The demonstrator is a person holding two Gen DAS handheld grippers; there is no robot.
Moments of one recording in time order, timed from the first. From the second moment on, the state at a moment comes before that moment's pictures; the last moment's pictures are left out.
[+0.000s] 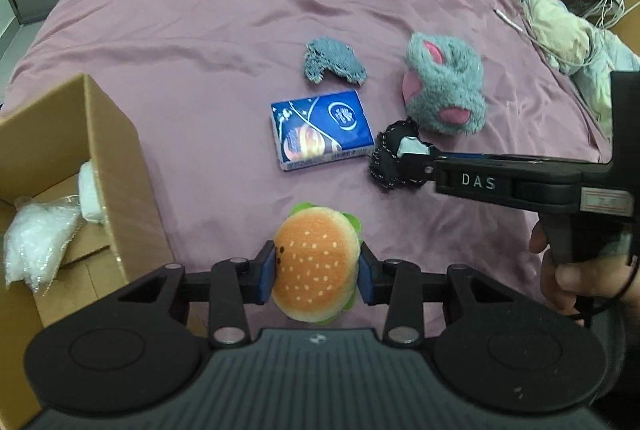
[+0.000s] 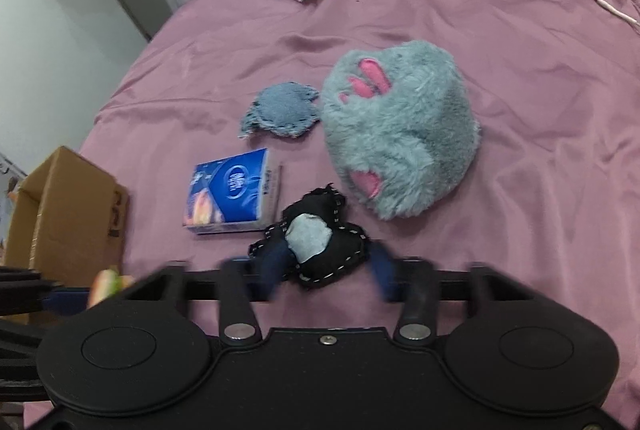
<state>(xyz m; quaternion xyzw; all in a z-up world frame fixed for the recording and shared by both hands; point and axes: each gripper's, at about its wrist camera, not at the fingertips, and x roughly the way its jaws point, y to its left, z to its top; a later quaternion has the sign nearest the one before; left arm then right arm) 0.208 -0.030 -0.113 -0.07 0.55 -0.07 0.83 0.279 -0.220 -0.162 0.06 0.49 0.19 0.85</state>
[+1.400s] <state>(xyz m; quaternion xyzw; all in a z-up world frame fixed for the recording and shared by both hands) 0.116 0.071 -0.030 -0.17 0.41 0.02 0.89 0.193 -0.188 -0.034 0.07 0.37 0.30 0.88</state>
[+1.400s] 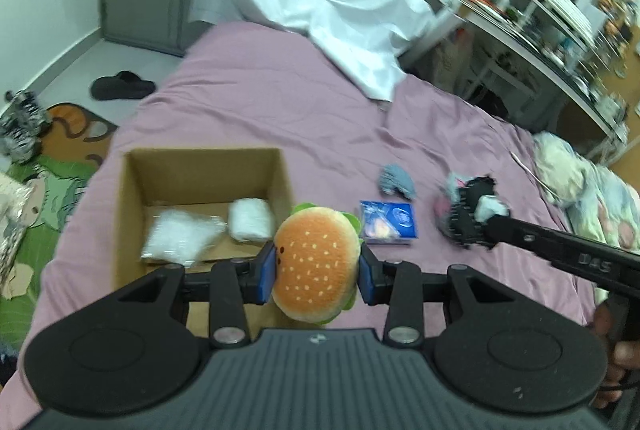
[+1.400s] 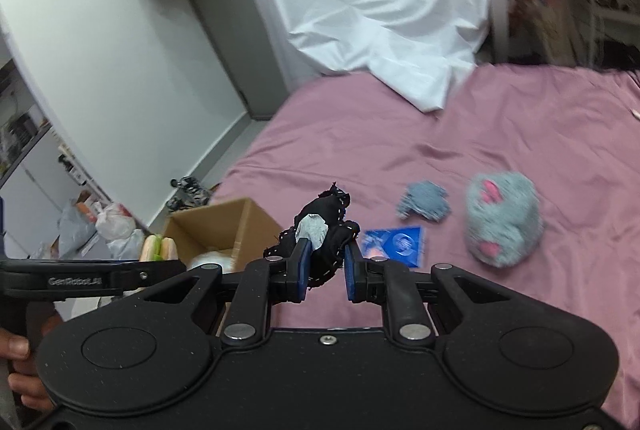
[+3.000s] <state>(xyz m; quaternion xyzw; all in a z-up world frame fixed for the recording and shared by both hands) 0.092 0.162 -0.057 -0.20 0.40 0.11 0.89 0.177 -0.054 -0.048 -0.03 0.39 0.37 0.84</state>
